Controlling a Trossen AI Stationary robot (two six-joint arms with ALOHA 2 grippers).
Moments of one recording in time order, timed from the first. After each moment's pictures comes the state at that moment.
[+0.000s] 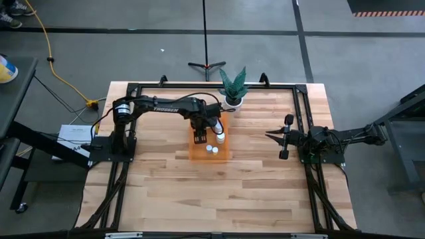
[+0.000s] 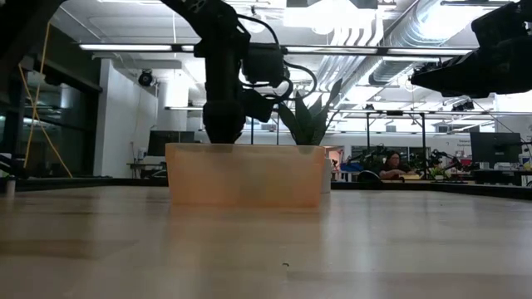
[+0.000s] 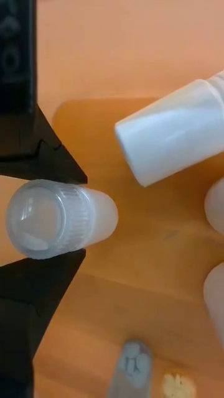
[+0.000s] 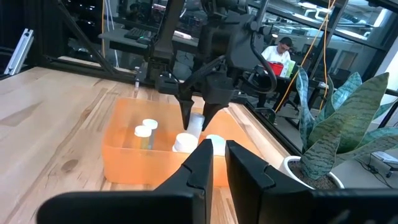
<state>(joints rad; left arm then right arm) 0.24 1.95 1.46 -0.93 -0.01 0.11 0.14 0.10 0.01 0.06 0.33 -0.23</state>
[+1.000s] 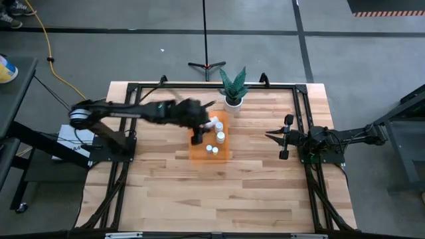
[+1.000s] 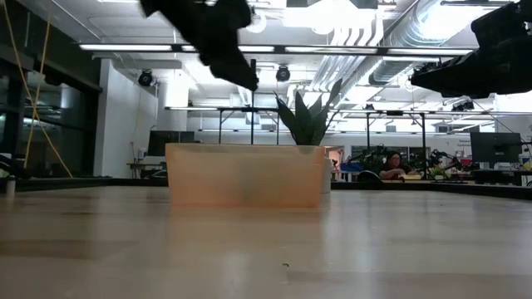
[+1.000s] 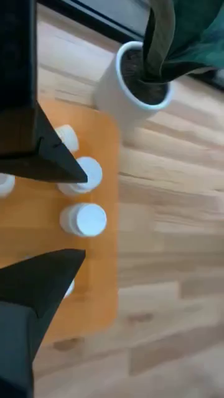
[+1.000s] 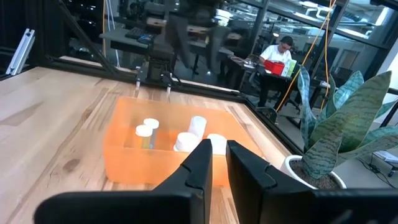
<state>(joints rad) 0.15 1.46 1.11 -0.36 -0.03 0.10 0.14 0.10 0.01 0.06 0.33 -0.23</state>
